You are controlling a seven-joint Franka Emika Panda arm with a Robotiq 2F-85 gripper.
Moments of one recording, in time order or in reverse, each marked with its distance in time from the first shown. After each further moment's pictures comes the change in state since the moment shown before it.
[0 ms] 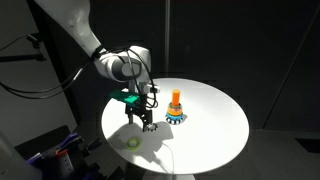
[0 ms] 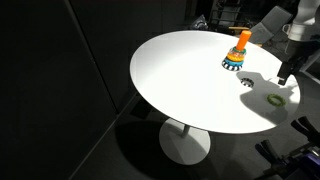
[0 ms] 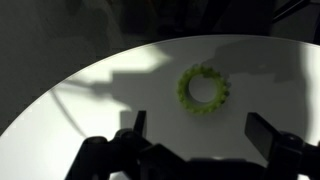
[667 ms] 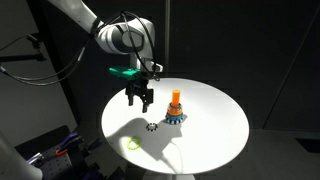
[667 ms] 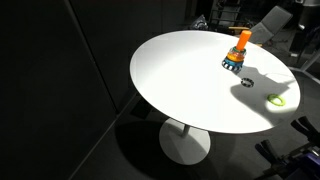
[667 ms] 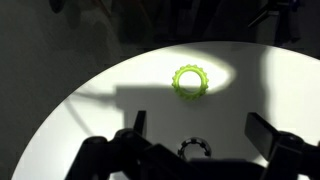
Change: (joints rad) arm -0.002 -0.152 0.019 0.107 0.057 -0.292 -0.003
